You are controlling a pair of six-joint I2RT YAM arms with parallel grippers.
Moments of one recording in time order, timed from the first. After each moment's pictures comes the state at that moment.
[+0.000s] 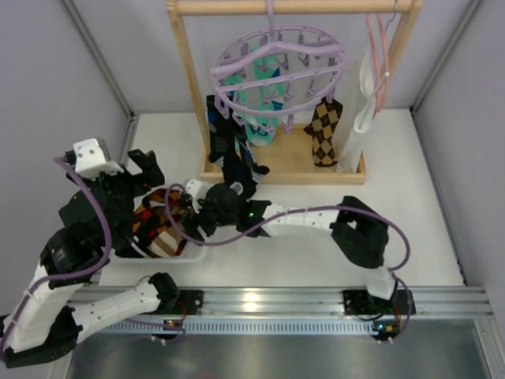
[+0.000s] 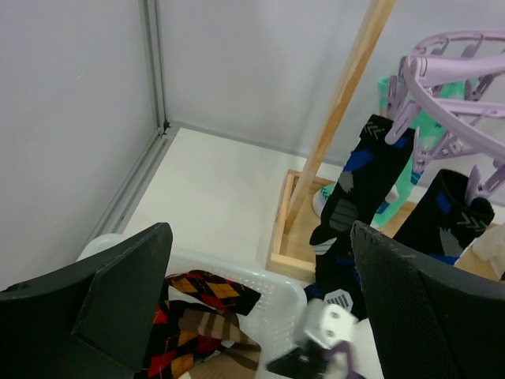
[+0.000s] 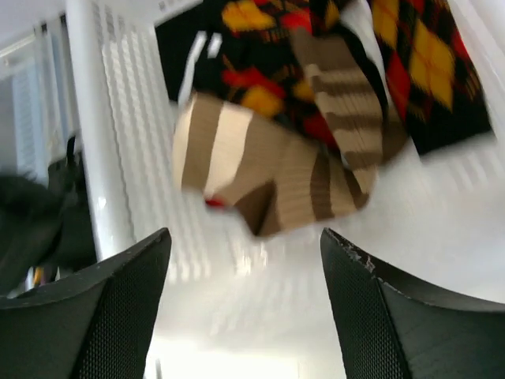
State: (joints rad) left arm -0.92 0.70 1.37 -0.64 -1.10 -0.17; right arm 1.19 2.04 1.51 0.11 -0.21 0.15
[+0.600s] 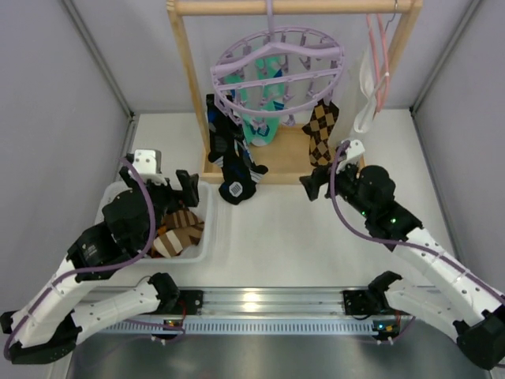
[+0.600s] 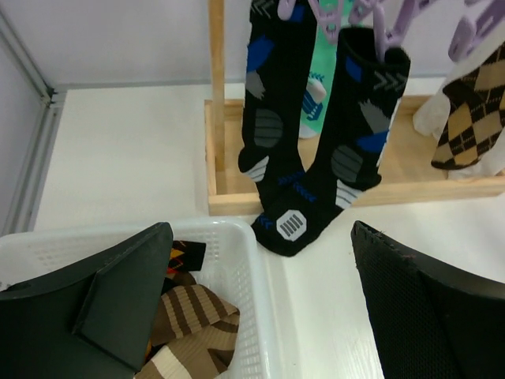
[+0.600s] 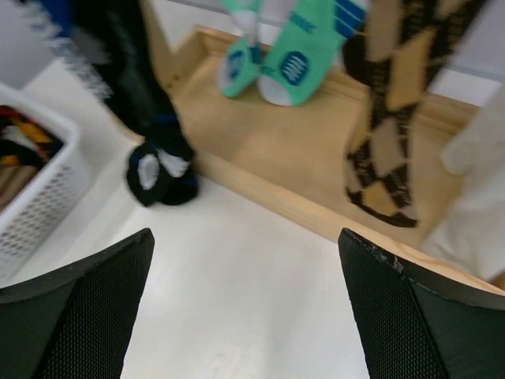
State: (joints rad) left arm -0.92 0.69 1.18 -0.65 -0.77 -0.22; right arm 0.65 0.87 0.76 -0.05 0.01 0.14
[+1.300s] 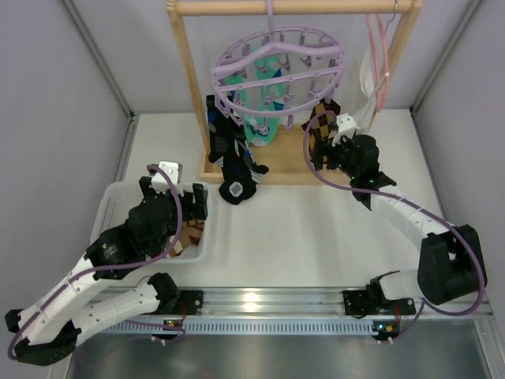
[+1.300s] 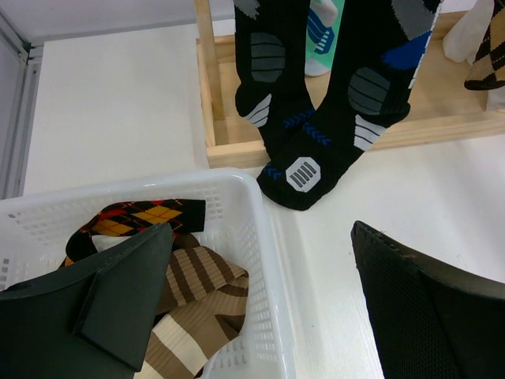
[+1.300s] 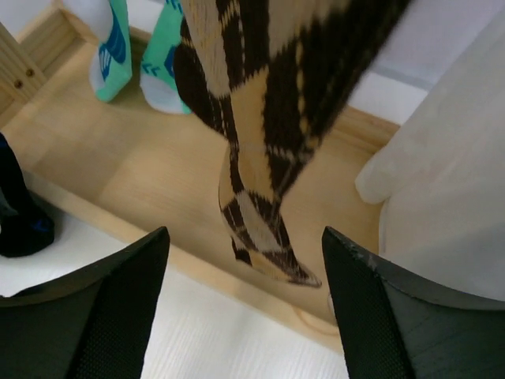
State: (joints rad) left arm -0.92 0.65 0.99 -0.67 -0.71 -0.26; right arm 0.31 1.34 0.86 0.21 -0.11 -0.04
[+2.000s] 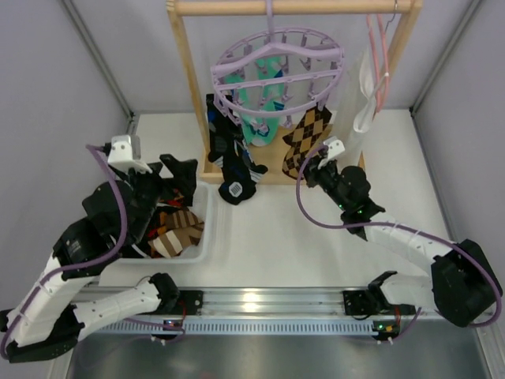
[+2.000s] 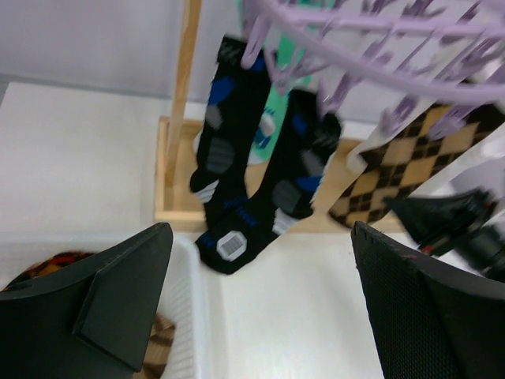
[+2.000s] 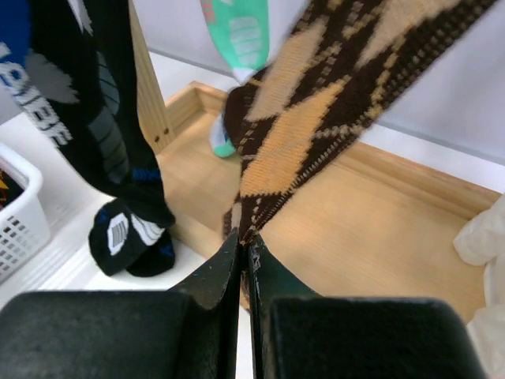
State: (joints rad) left arm -0.92 0.72 1.29 -0.68 -0.72 -0.40; right arm 0.54 1.22 0.63 0.60 -0.04 0.04
